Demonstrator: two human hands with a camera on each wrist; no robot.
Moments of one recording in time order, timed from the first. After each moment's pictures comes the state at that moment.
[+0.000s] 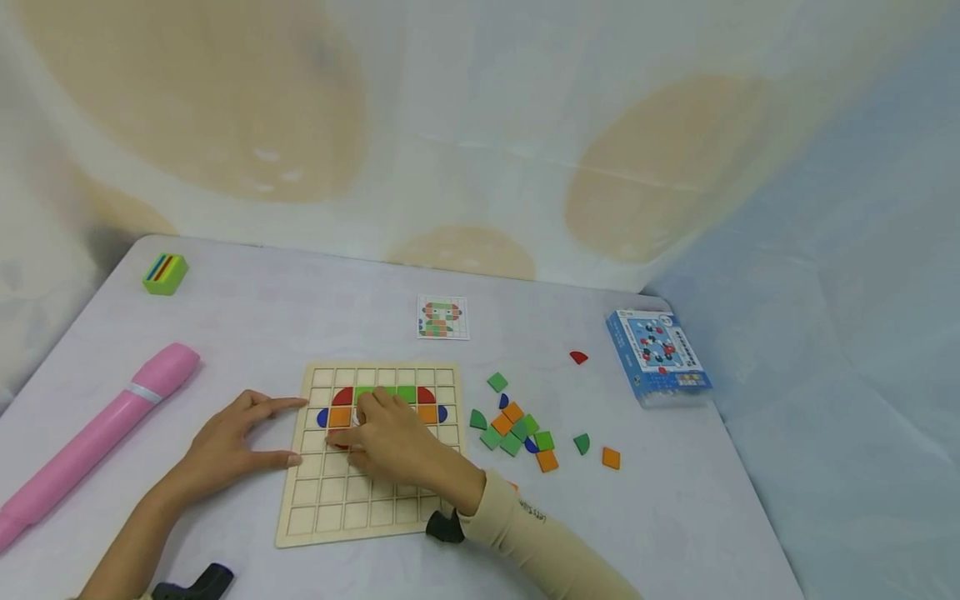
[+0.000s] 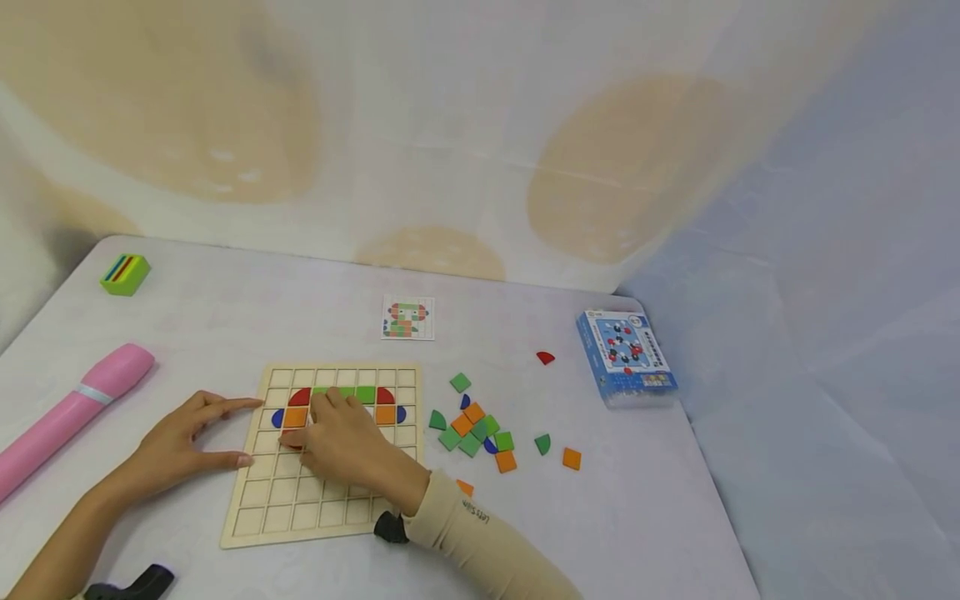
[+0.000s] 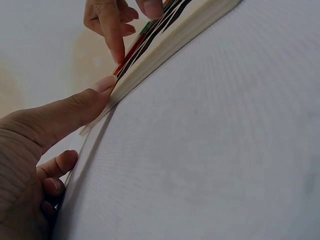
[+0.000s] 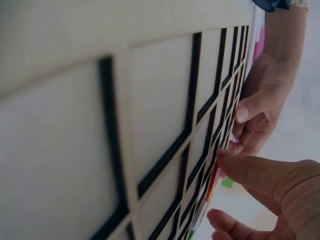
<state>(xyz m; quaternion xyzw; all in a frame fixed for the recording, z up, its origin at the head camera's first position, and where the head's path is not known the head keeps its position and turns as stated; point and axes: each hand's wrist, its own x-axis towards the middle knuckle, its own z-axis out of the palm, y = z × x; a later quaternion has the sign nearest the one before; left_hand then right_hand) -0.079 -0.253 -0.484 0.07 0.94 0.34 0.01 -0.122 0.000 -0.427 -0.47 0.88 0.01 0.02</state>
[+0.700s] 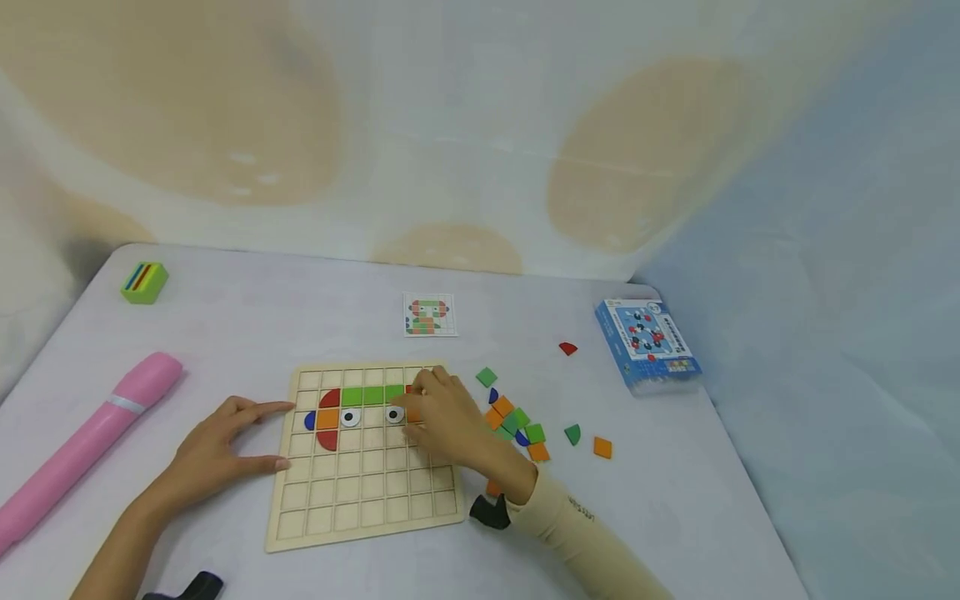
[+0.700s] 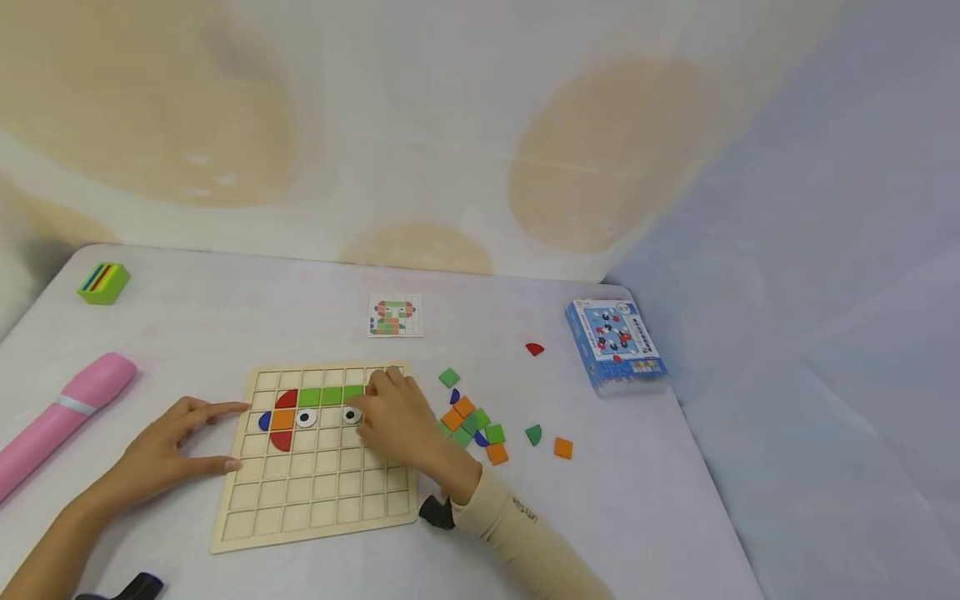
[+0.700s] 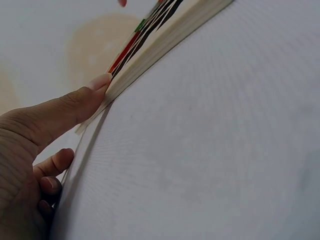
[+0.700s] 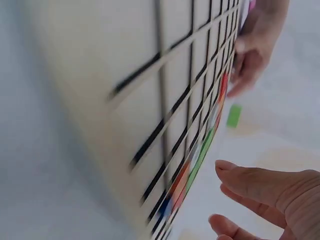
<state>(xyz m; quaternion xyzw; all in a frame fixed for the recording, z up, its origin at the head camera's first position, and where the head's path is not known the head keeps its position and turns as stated) -0.079 -0.251 -0.485 0.06 0.95 0.32 0.02 -0.141 0.067 -0.416 -0.36 0.93 -0.08 0.02</state>
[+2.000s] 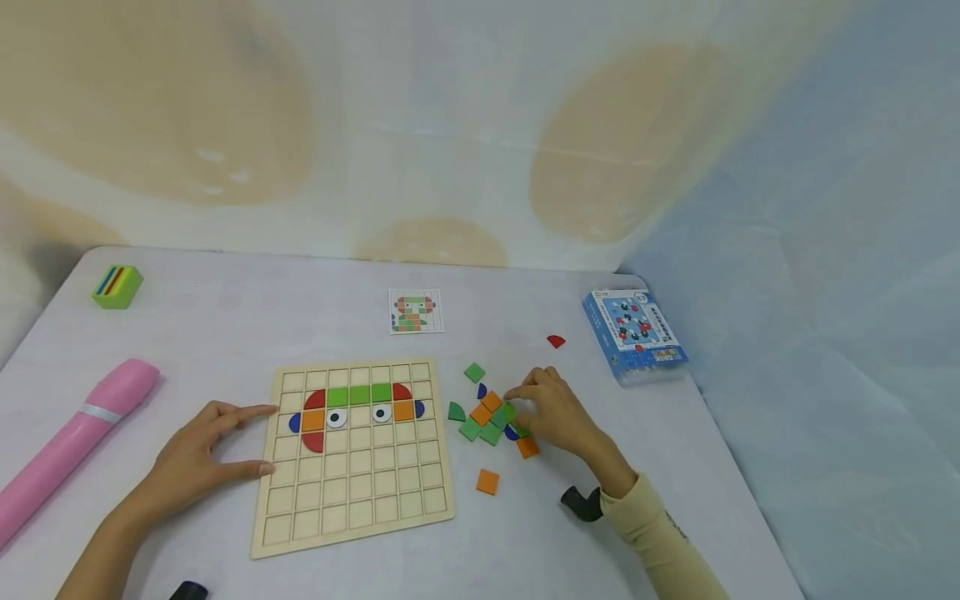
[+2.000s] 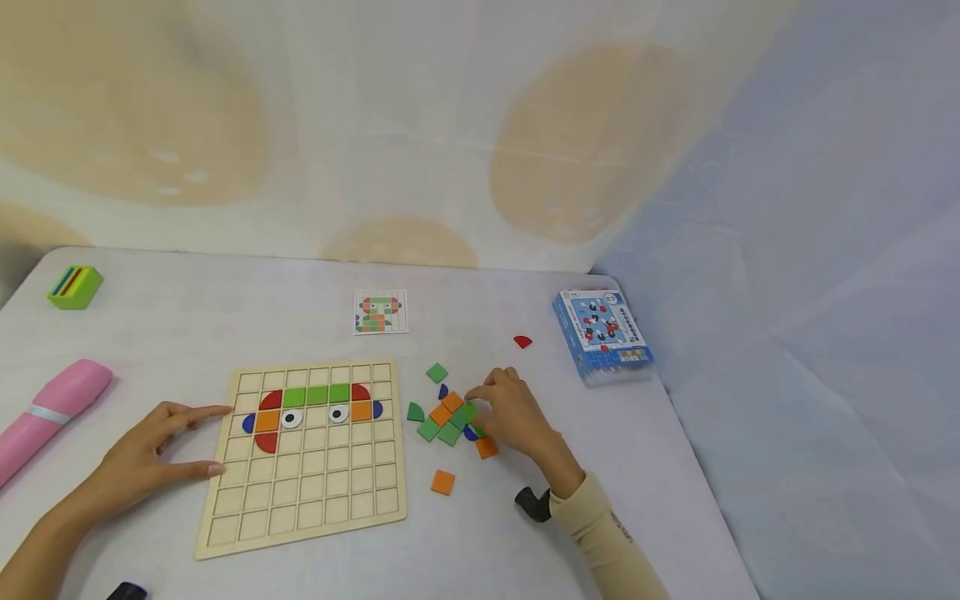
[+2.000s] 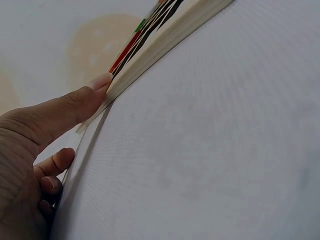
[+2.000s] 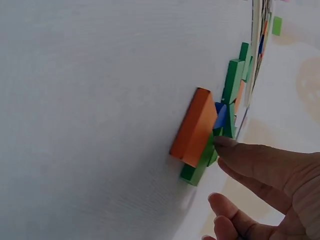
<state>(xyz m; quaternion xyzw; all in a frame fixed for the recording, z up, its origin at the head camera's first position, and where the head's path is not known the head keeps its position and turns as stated) -0.080 -0.254 -0.487 0.06 0.95 0.32 0.02 -0.160 0.216 -0.429 -0.18 0.96 -0.18 0.09</state>
